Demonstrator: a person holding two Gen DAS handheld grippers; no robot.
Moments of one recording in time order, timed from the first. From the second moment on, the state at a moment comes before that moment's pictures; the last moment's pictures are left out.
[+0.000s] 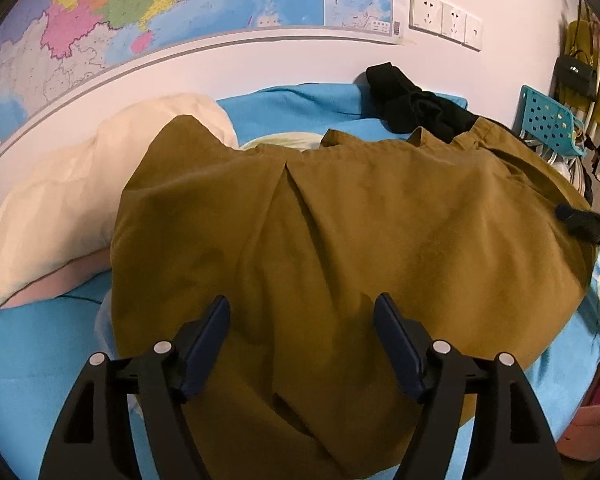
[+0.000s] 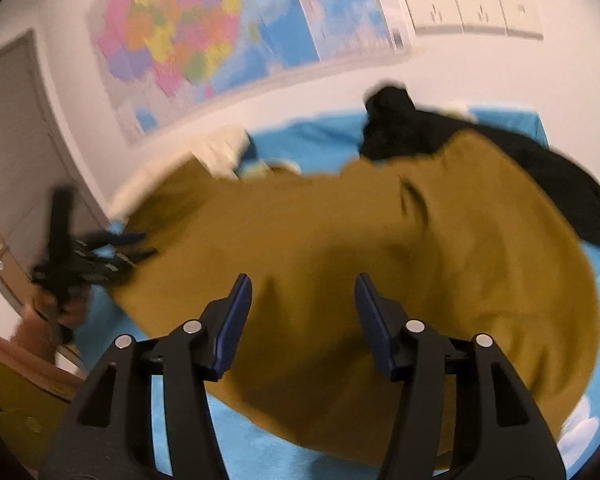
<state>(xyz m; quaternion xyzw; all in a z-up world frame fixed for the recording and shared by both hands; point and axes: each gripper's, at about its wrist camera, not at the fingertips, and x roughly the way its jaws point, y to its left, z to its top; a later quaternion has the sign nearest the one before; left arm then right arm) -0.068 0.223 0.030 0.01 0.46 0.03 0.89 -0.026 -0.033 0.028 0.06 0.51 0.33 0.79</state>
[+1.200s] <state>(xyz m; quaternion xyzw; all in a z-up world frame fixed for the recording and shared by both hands) -0.148 0.291 0.045 -0.15 0.46 -0.03 0.88 -0.120 0.110 0.062 -0.17 0.43 0.50 0.73</state>
